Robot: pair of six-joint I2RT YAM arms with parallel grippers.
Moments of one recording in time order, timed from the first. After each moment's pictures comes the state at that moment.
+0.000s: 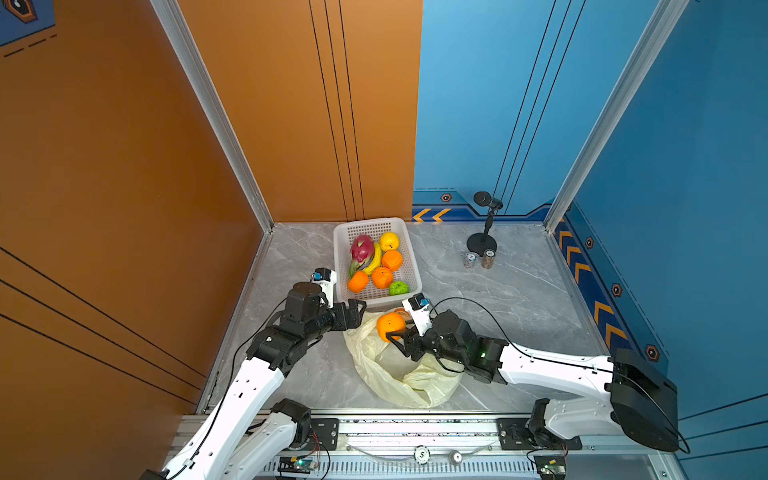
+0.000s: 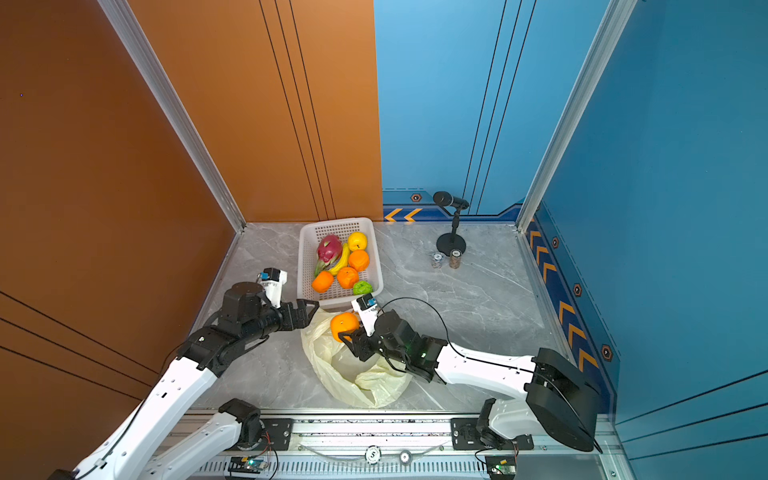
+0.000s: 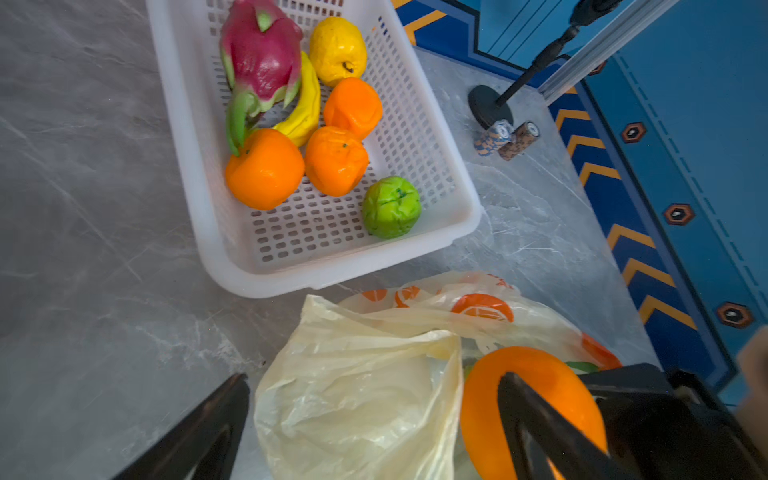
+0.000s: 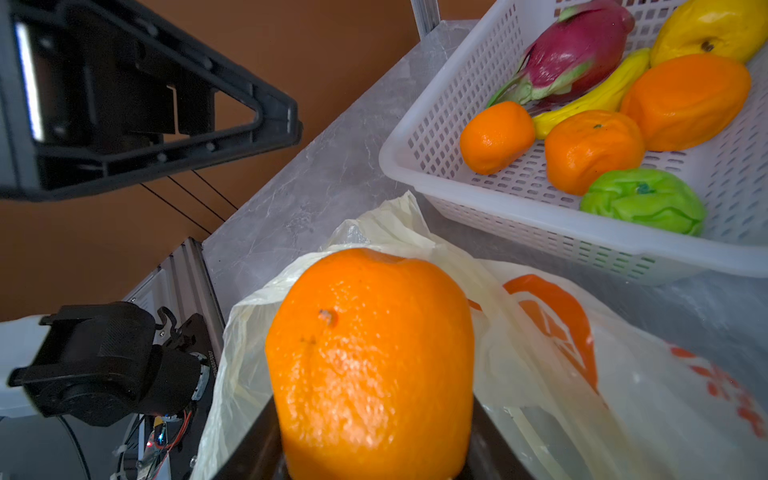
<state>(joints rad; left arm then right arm) -0.36 0.85 0.80 -0.55 0.21 -0.46 1.04 1.32 0.70 0.25 -0.01 0.45</state>
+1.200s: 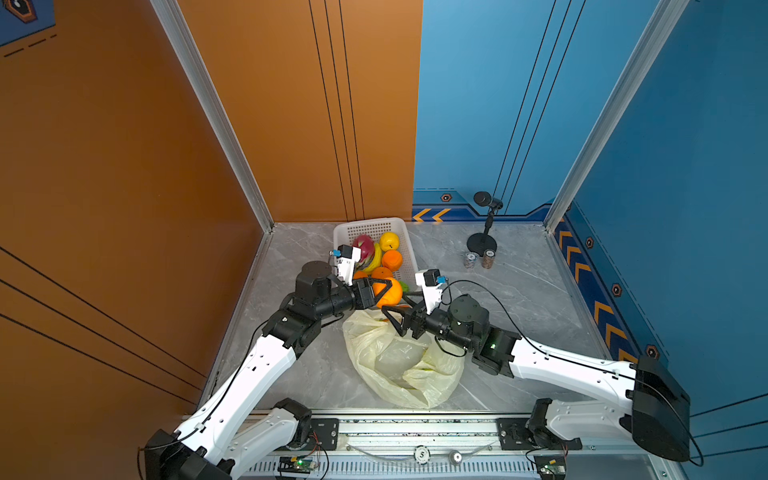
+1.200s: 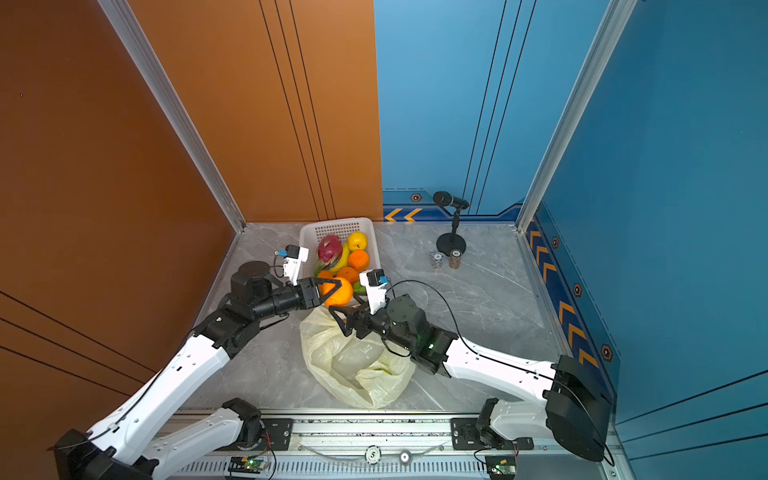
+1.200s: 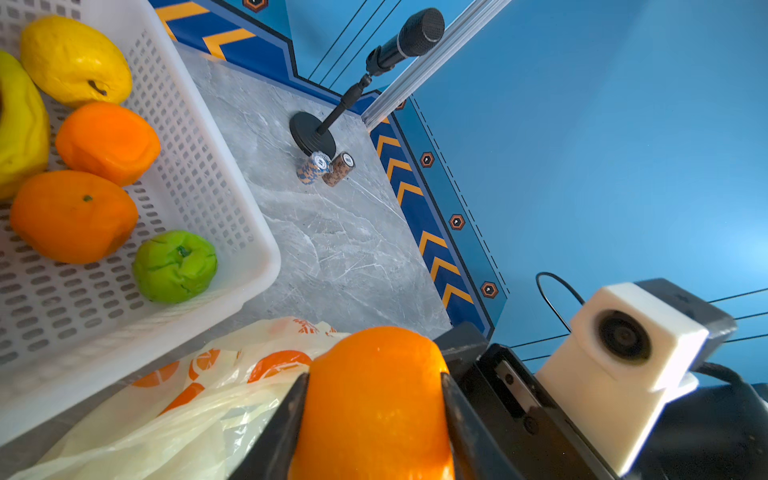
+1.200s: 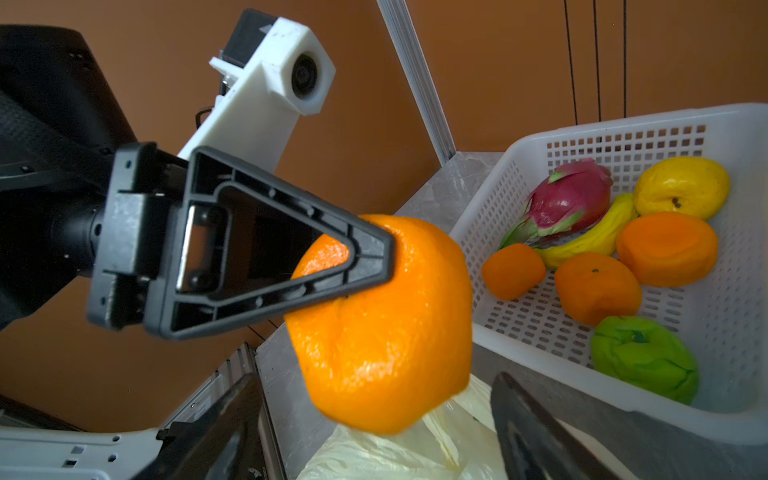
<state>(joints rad) -0.42 1.01 0.91 -0.23 0.49 -0.67 0.99 1.24 0.78 0.36 -0.01 0.50</state>
